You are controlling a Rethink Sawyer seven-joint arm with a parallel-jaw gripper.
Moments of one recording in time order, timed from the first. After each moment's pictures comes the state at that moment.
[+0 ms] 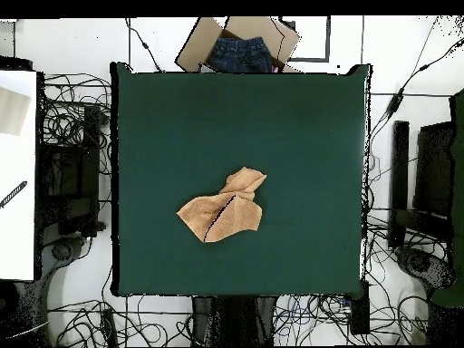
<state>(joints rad) 0.79 -2.82 -0.55 1.36 -0.93 2.07 1.59</state>
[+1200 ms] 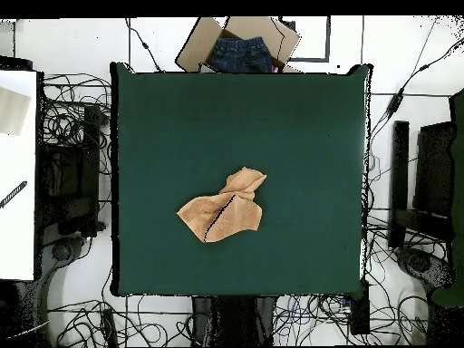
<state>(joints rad) 0.74 -2.69 -0.63 1.26 -0.96 2.30 1.42</state>
